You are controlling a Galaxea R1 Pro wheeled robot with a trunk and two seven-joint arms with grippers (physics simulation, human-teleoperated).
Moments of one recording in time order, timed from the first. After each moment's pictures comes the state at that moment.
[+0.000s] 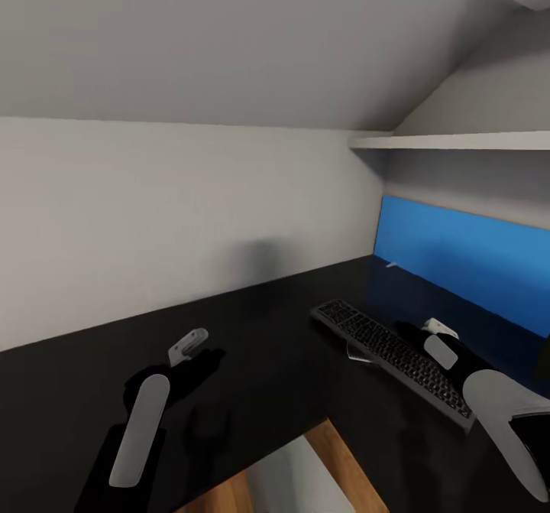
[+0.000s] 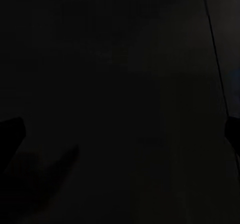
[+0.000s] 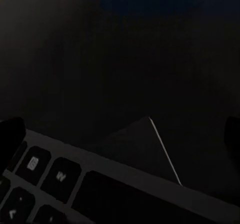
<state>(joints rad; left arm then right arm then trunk) -0.33 -0.17 -0.01 -1.61 0.90 0.79 0.77 -0.98 -0.27 0.21 -0.22 -0.87 0.17 -0.10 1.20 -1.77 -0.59</state>
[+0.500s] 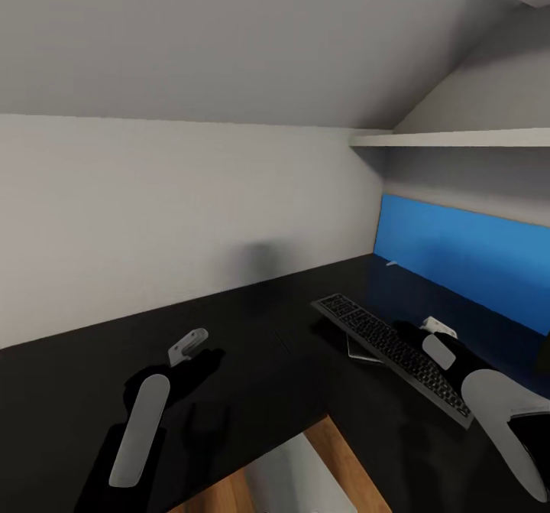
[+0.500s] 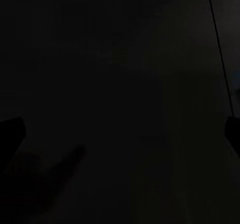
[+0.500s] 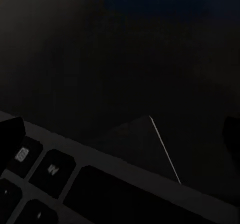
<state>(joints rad) -0.33 -0.17 -0.01 -1.61 0.90 0.79 0.77 -0.98 -0.26 0.21 -0.23 -0.85 0.17 -0.10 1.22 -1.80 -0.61</state>
